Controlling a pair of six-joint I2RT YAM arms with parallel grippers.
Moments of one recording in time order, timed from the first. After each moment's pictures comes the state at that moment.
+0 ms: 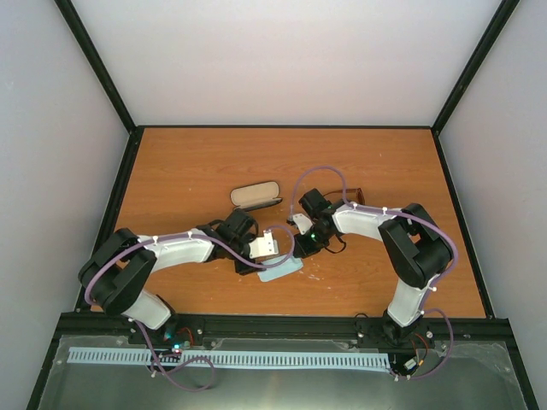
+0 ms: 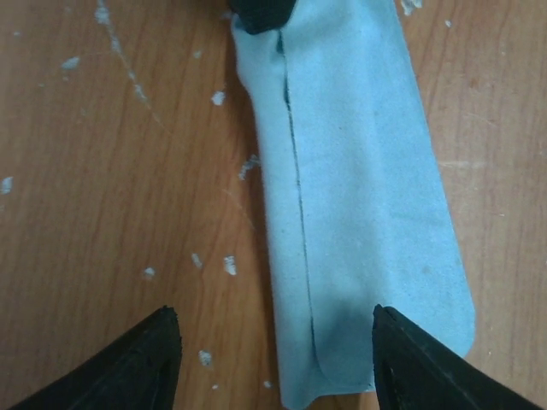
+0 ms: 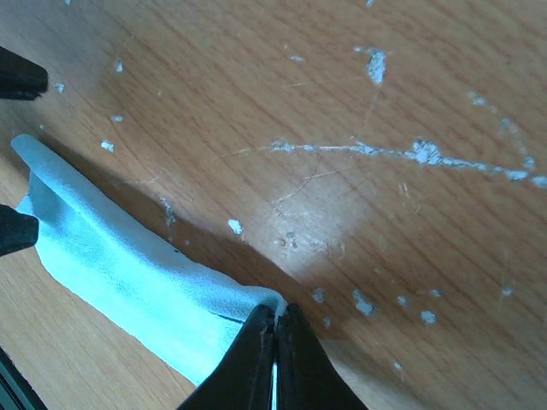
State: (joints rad) left arm -0.73 1.52 0.68 -0.26 0.30 0.63; right arm 0.63 1.78 0.97 -0.55 -0.46 0.09
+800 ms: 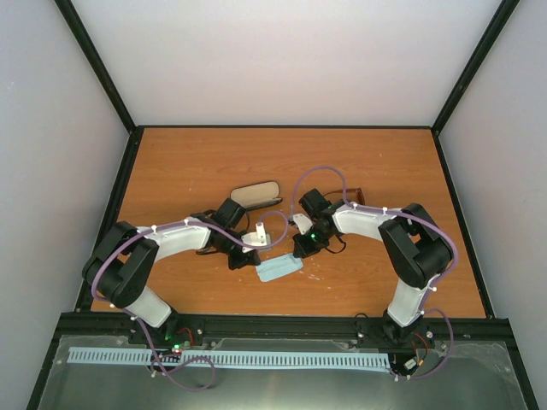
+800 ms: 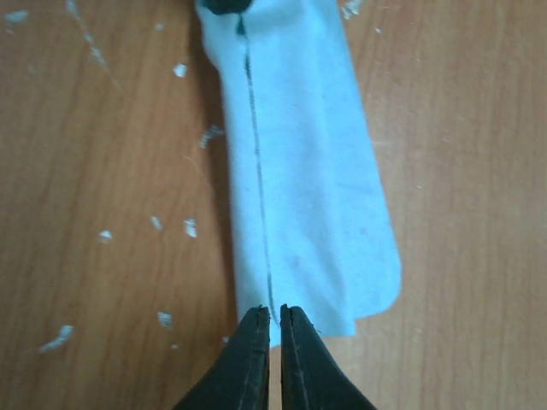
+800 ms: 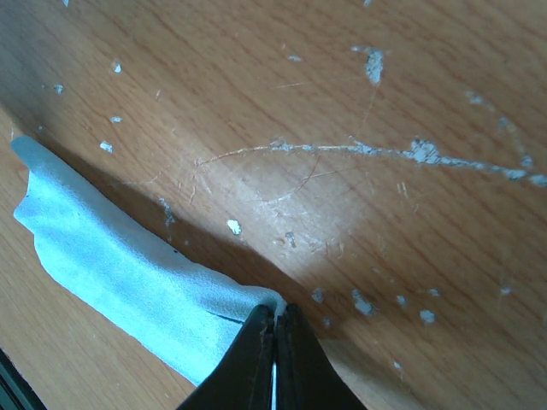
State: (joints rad) left arm -0.59 1.56 0.75 -0.43 0.53 0.68; right arm 0.63 1.78 0.97 -0.55 -0.46 0.09
